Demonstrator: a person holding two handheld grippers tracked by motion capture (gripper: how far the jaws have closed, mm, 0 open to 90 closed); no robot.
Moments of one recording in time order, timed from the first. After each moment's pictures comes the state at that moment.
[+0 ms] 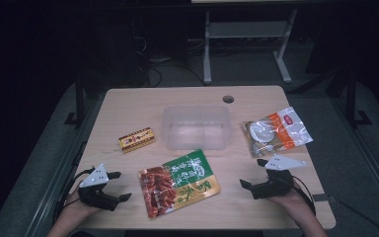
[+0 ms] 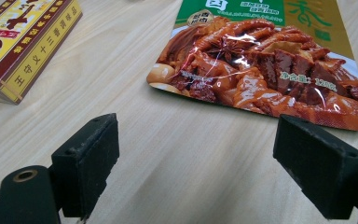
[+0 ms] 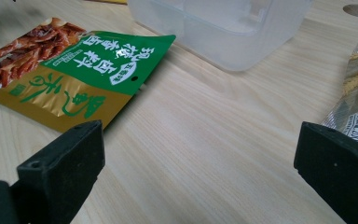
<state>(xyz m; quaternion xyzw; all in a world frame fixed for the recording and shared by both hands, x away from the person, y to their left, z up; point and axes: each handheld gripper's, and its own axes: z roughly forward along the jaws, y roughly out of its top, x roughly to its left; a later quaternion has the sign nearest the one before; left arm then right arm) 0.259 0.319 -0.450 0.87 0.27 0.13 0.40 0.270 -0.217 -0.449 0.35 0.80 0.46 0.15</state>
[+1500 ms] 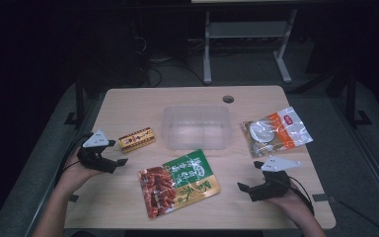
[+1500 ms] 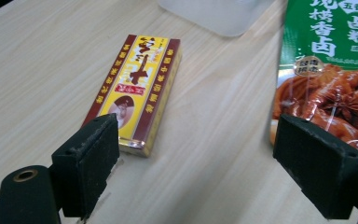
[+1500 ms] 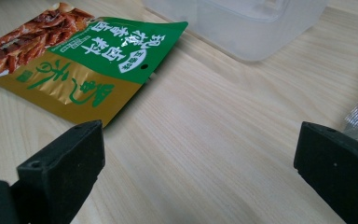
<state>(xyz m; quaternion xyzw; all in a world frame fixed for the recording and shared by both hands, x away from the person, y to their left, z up) 0.347 0.327 -0.407 0.88 0.28 0.17 0.35 0.270 -0.211 -0.454 0.34 0.81 0.45 0.13</state>
